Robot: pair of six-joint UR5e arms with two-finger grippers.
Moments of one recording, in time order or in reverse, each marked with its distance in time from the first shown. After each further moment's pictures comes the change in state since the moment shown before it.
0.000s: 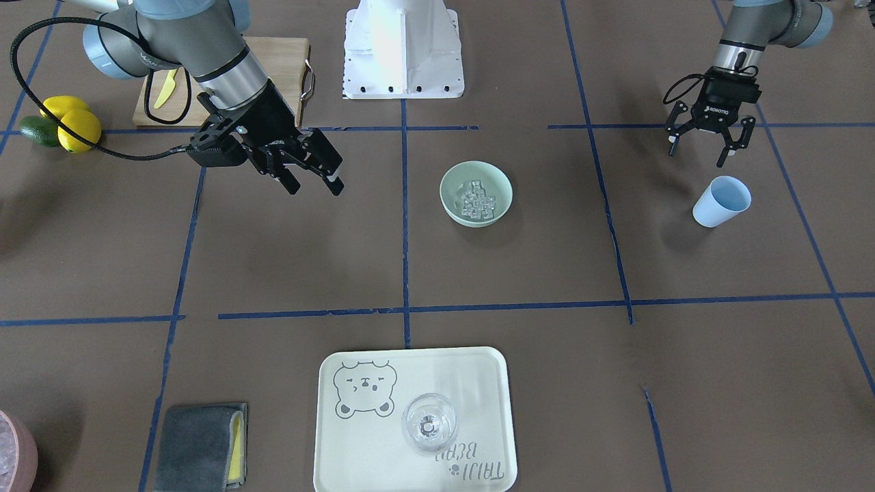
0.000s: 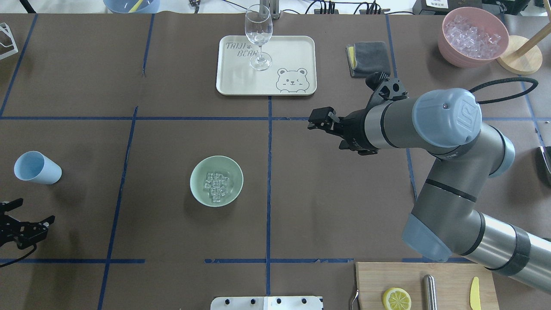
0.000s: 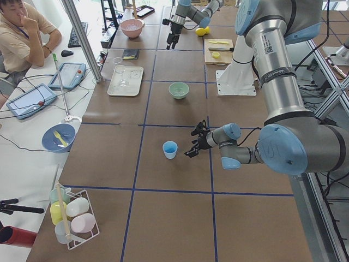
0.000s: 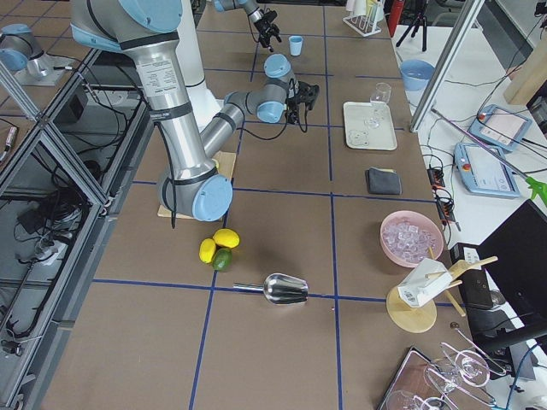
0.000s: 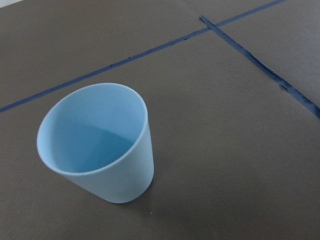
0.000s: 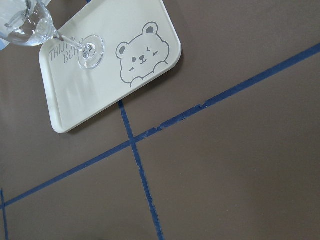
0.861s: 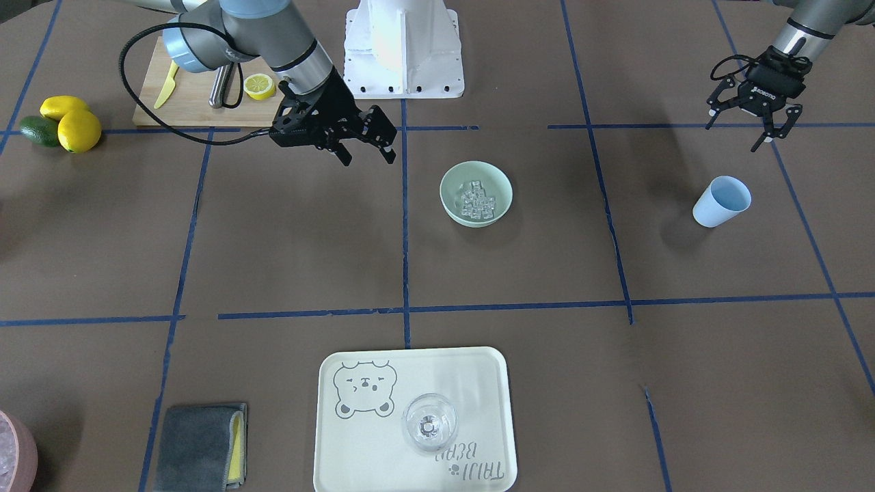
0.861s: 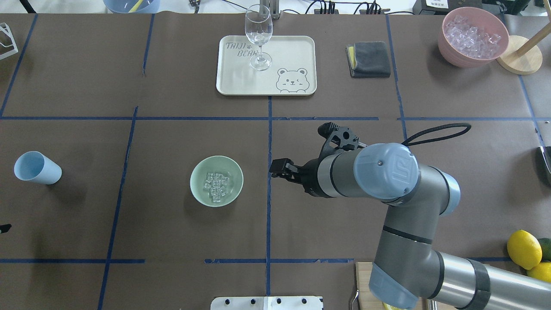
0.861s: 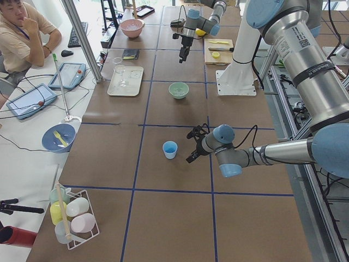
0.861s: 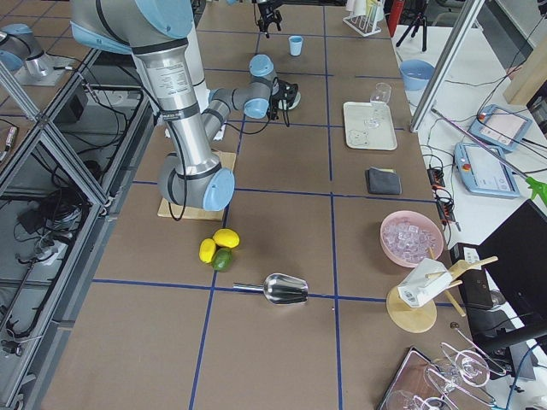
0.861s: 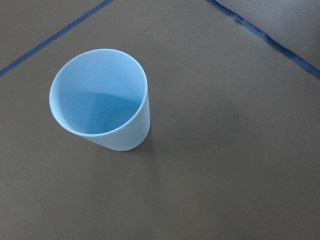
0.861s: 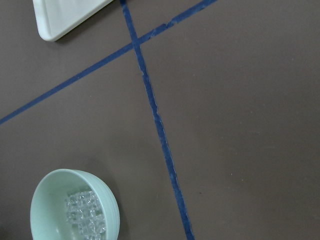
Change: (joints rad) left arm -0.455 0.030 -0.010 0.014 -0.632 0.404; right arm -0.203 0.092 -0.078 -0.017 -0.075 0.016
